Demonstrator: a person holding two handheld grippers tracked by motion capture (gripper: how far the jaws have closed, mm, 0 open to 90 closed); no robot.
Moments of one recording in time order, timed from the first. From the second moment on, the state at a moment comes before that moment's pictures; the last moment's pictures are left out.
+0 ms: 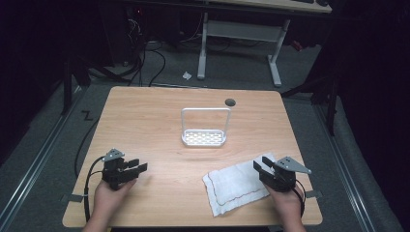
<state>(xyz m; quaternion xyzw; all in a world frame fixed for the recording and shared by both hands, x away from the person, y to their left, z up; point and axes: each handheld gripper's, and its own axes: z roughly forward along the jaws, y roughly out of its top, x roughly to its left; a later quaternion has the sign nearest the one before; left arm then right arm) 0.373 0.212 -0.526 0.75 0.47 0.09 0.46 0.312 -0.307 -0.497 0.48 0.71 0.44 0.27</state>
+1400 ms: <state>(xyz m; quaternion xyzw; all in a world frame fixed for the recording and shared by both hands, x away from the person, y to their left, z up) 0.374 0.195 -0.529 0.76 0.46 0.07 0.47 0.312 -0.363 -0.527 0.58 0.71 0.31 0.24</state>
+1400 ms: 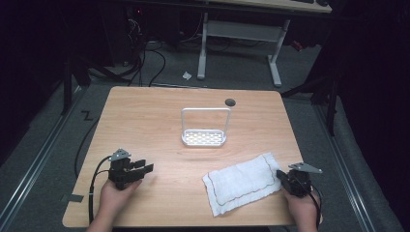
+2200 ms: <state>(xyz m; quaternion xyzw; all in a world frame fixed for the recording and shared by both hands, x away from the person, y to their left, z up) 0.339 0.079 -0.525 0.84 0.31 0.02 0.45 0.325 -0.280 -0.529 0.47 0.79 0.35 0.19</state>
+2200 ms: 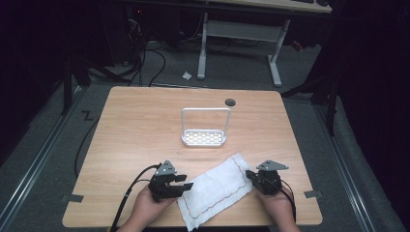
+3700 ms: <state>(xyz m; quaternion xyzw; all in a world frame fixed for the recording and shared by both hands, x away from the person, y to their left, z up) 0.292 0.084 -0.532 0.86 0.31 0.00 0.41 0.356 -0.282 -0.525 0.50 0.78 0.30 0.22</state>
